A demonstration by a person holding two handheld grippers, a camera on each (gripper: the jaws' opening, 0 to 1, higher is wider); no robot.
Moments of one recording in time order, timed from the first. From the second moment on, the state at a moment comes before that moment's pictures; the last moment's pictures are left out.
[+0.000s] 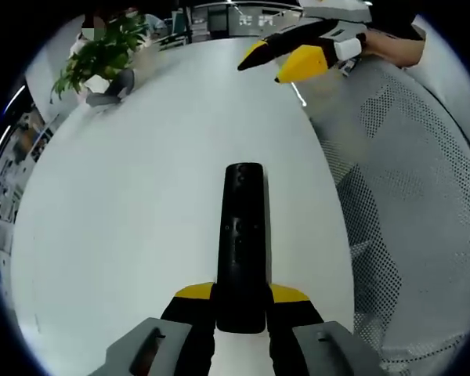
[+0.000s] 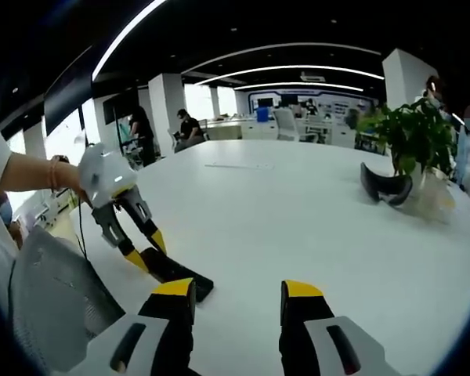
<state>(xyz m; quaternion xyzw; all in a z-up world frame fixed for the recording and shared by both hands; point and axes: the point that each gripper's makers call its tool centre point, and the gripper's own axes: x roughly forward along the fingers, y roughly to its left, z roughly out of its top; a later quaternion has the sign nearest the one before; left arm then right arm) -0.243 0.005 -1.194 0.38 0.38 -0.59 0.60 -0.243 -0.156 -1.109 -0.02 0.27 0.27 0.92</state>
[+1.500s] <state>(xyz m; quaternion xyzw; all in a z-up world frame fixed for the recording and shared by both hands) -0.251 0.003 -1.193 0.24 0.25 -0.63 0.70 -0.259 -0.105 -1.158 -0.21 0.38 0.51 0.74</state>
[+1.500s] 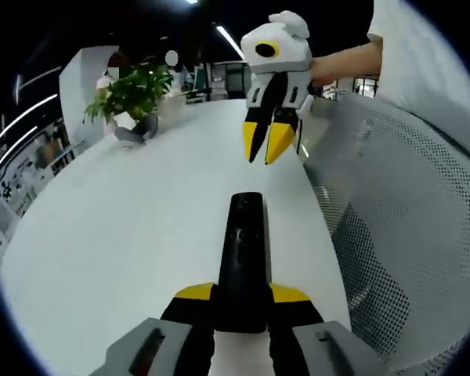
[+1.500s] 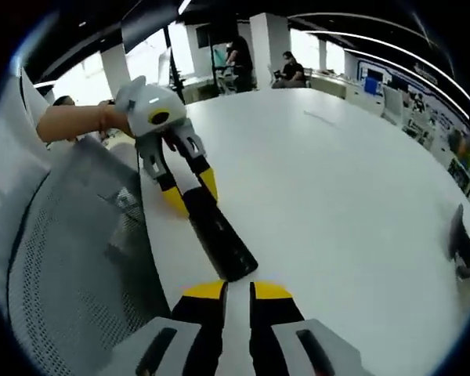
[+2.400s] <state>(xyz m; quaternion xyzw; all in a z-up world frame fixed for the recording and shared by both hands) -0.254 -0.002 -1.195 0.28 0.29 -0.63 0.67 -0.254 -0.086 -1.184 -0.36 0.38 0.59 0.62</state>
